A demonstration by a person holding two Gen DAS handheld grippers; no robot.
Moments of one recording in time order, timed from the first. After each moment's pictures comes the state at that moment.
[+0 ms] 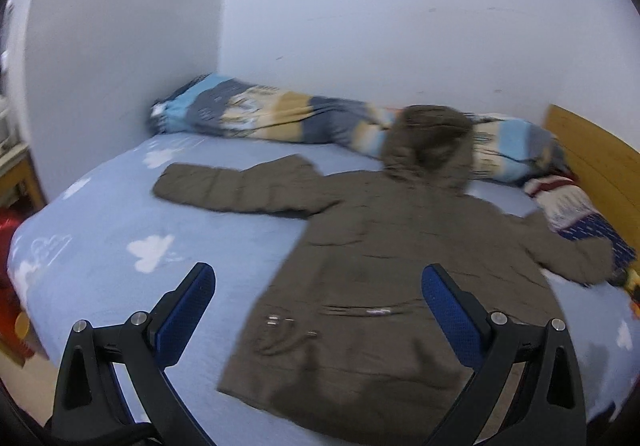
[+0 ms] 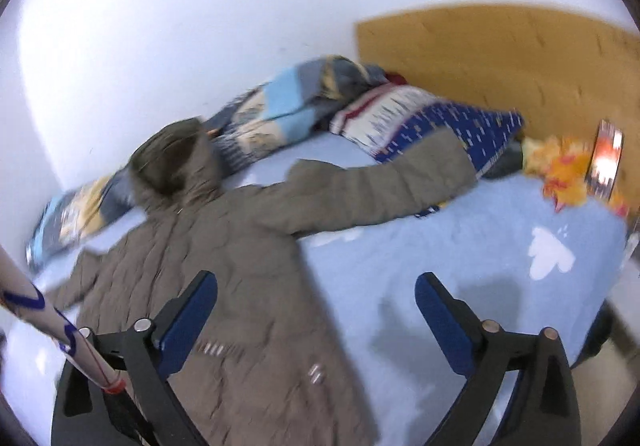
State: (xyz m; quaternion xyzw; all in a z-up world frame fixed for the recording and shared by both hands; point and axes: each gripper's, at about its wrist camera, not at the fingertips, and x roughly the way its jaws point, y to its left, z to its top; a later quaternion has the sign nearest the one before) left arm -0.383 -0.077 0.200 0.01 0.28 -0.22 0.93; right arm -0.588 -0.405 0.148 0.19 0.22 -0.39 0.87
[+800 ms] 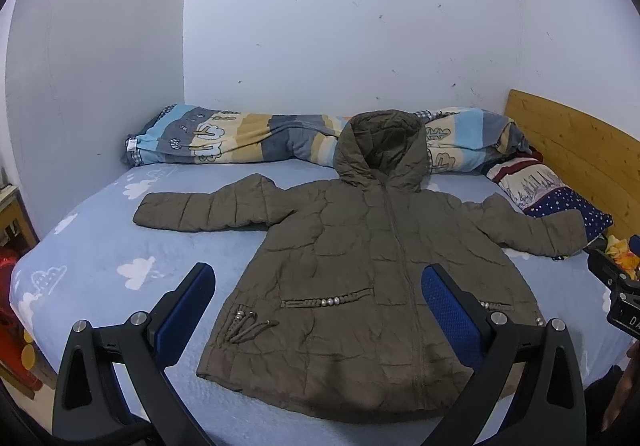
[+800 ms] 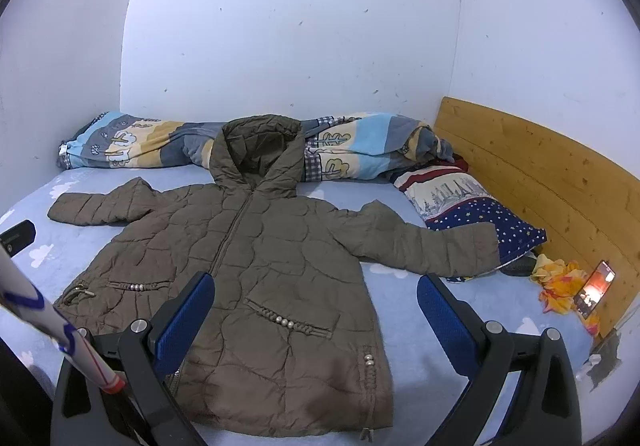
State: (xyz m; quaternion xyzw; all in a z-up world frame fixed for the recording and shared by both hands) left arm -0.447 -0.093 0.223 0.05 0.24 -0.27 0.93; right arm -0.560 -0.292 0.191 0.01 0.24 -0.35 0.91
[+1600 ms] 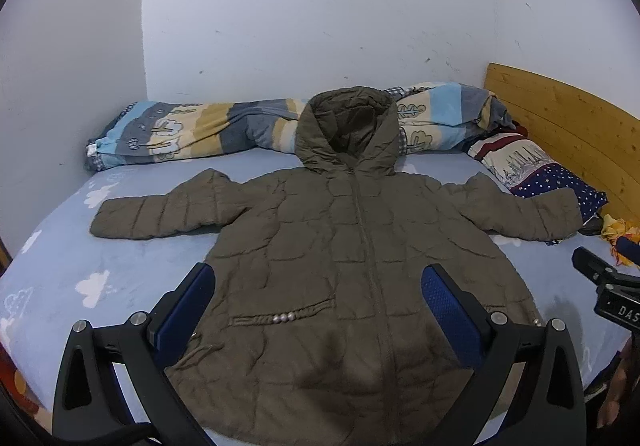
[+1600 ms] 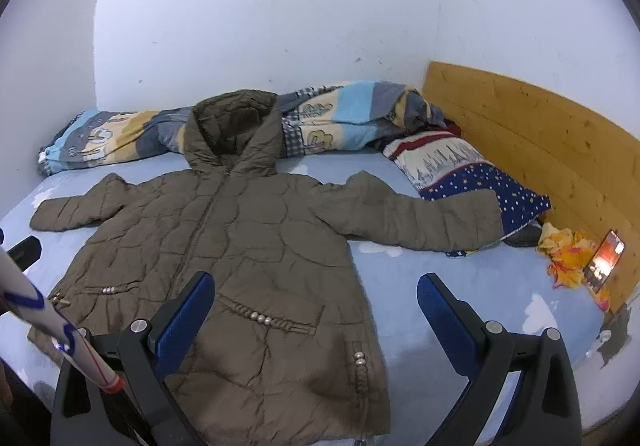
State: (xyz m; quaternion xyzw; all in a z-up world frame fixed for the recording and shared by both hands) left arm -0.417 -0.172 0.203 0.08 0.27 -0.31 0.91; right arm -0.538 -0.358 0.165 0.07 0.28 -0.37 0.88
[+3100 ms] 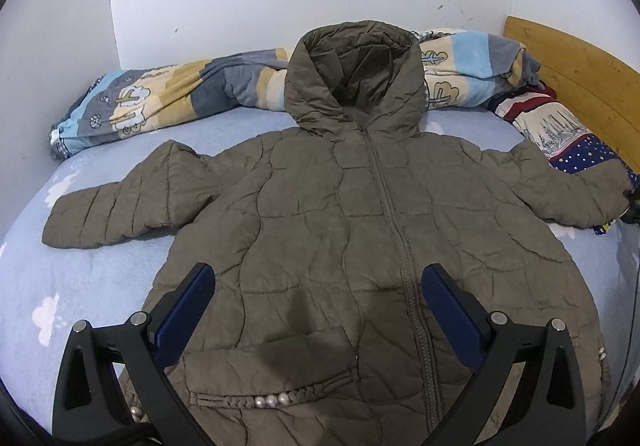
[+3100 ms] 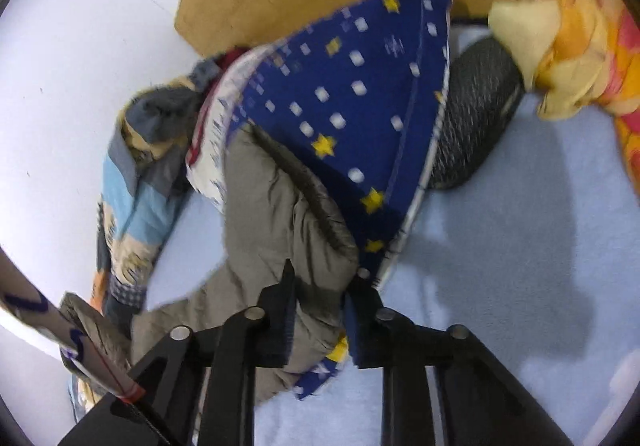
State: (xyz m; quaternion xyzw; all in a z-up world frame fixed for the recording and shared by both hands) left arm -0.294 -0.261 0.129 0.13 0.33 -0.31 0.88; right arm -0.645 -0.825 0.033 0.48 0.11 -0.46 0.74
